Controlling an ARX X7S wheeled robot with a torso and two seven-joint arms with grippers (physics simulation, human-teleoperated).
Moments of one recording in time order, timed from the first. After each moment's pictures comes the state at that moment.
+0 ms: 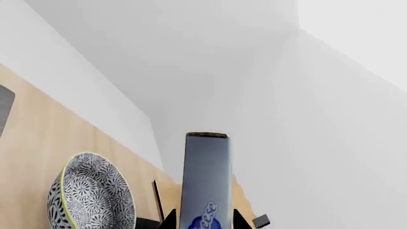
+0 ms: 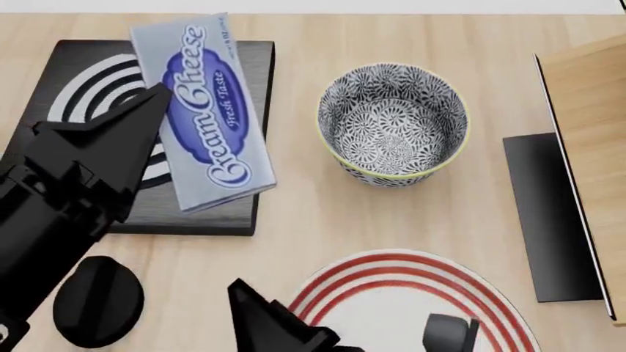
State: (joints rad) left arm -0.62 -0.31 0.17 0.42 -1.67 -0.42 -0.46; right arm 0.14 0.37 -0.19 -0.46 1.70 0.43 0.11
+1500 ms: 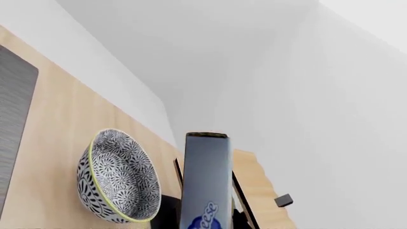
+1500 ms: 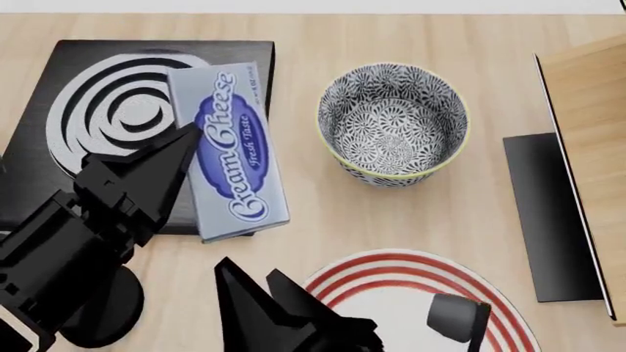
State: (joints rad) left arm -0.60 -0.33 0.23 0.34 -1.62 -0.43 -0.39; right arm 0.19 0.38 -0.19 -0.55 1.62 0.40 0.14
